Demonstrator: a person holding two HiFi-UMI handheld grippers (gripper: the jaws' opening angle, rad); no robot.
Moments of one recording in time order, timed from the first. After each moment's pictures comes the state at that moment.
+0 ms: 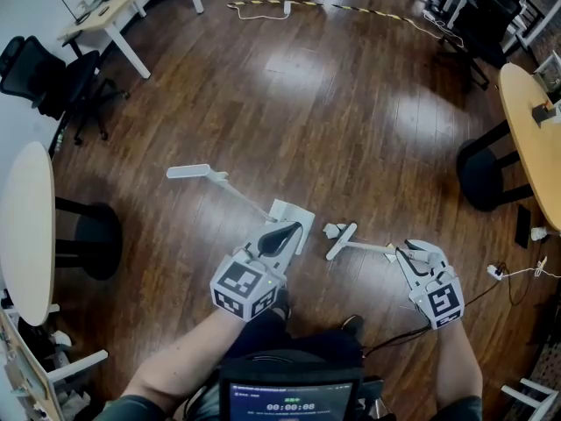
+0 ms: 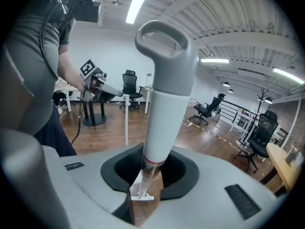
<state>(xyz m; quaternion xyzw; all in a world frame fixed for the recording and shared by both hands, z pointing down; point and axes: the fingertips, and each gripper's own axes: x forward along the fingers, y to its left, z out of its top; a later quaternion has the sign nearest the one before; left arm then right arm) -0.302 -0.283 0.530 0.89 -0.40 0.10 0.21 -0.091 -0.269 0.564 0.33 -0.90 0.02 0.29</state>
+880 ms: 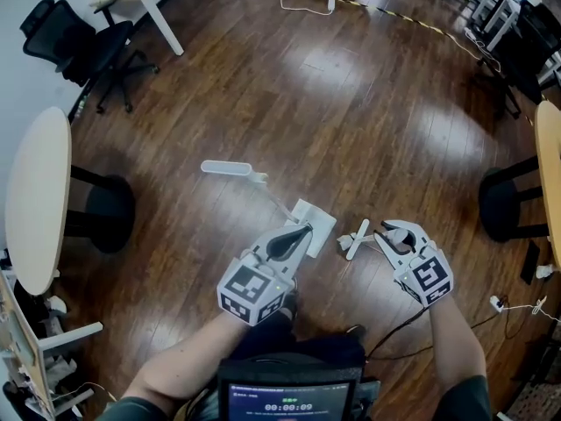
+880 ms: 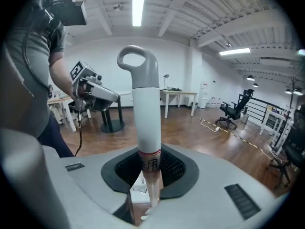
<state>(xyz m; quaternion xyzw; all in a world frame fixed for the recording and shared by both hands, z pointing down) -0.400 -0.312 0.548 0.86 -0.45 0.09 0.23 -0.270 -0.360 0.600 0.21 -0.94 0.04 0.27</state>
